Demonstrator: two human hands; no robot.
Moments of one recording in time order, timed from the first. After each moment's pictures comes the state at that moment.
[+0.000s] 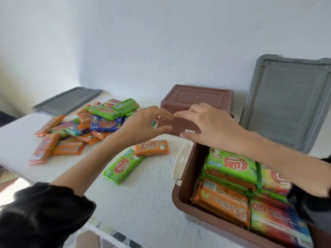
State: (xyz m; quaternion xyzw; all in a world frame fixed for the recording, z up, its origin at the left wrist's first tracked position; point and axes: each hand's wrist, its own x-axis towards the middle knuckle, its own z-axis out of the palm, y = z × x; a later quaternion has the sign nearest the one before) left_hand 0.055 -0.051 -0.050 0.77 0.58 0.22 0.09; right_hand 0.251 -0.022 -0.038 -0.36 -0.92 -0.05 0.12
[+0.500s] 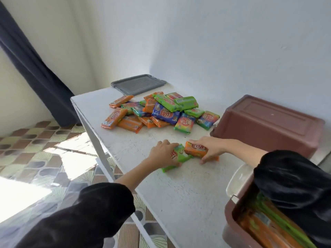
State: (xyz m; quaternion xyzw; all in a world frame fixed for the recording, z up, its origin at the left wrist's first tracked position) left_hand -0.021 -0.085 -0.176 0.56 0.81 0.06 0.17; right_hand 0.109 0.070 -0.151 -0.22 -0.94 0.09 -0.24
